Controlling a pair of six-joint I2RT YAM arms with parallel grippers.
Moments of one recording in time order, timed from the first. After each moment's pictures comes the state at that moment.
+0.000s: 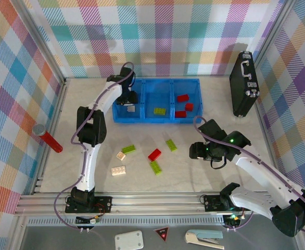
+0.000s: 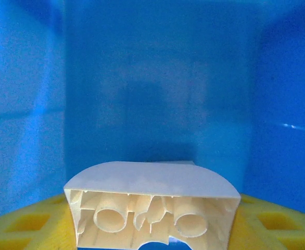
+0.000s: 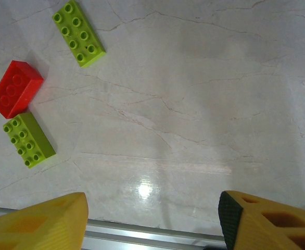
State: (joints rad) left arm -0.28 2.38 2.19 -1.02 -0.07 -0.33; right arm 0.63 1.00 0.94 -1.15 0.00 0.65
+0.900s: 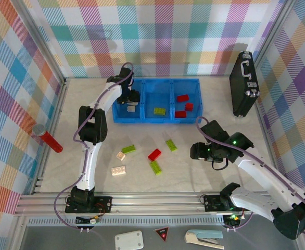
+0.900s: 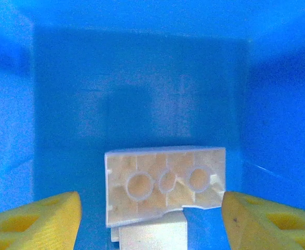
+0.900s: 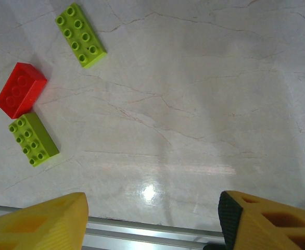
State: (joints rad) left arm -0.27 2.44 2.23 -0.94 -0.01 -0.32; right arm 0.63 0.97 0.94 -1.16 0.00 0.67
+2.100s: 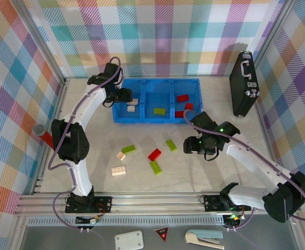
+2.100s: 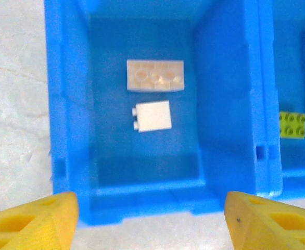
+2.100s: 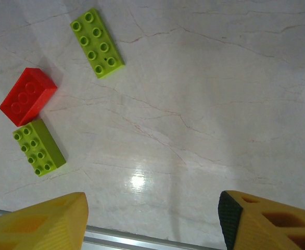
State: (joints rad) left arm -0.26 1.90 1.80 -0.95 0.01 -0.23; right arm 0.63 1.19 1.04 -1.11 -0.03 0.59
